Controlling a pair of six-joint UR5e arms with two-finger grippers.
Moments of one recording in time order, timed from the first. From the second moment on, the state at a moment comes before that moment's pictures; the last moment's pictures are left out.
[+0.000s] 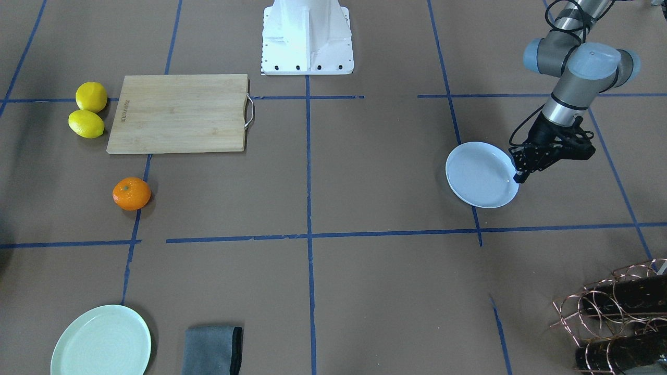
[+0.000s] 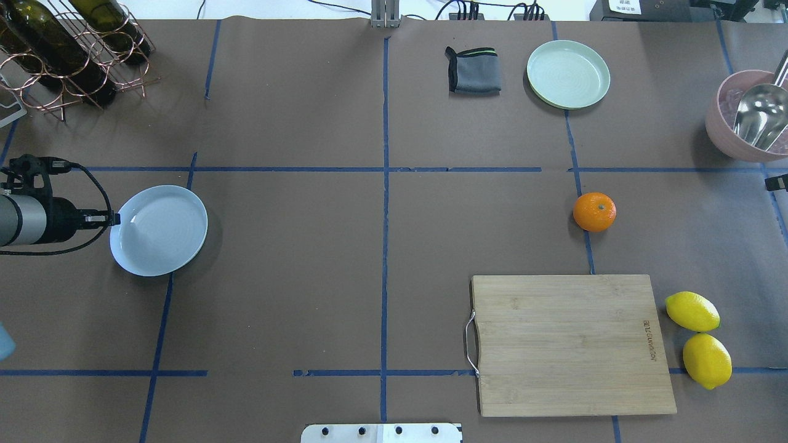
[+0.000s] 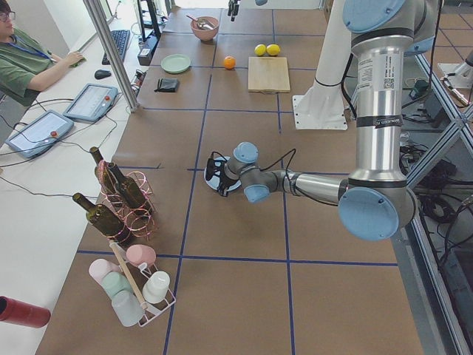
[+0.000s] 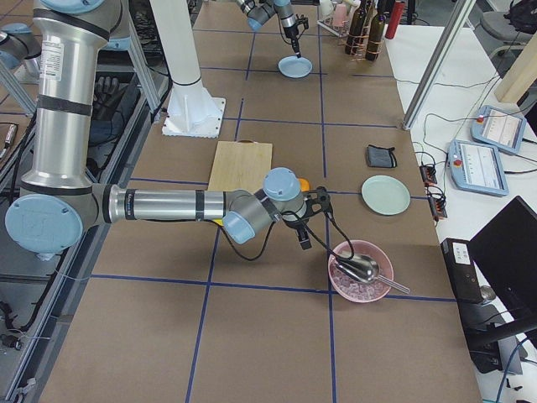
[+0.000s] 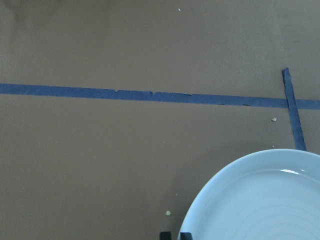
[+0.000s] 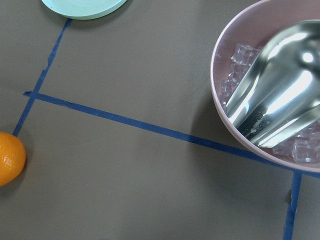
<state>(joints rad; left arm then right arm) -0.76 -1.51 -1.62 -2.53 -1.81 -1.11 1.32 -1.73 1.70 -0.89 2.32 0.37</state>
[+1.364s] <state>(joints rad) -0.65 -2.02 -1.69 -2.14 -1.80 -1.33 1.32 -1.73 1.70 -0.89 2.32 0.37</state>
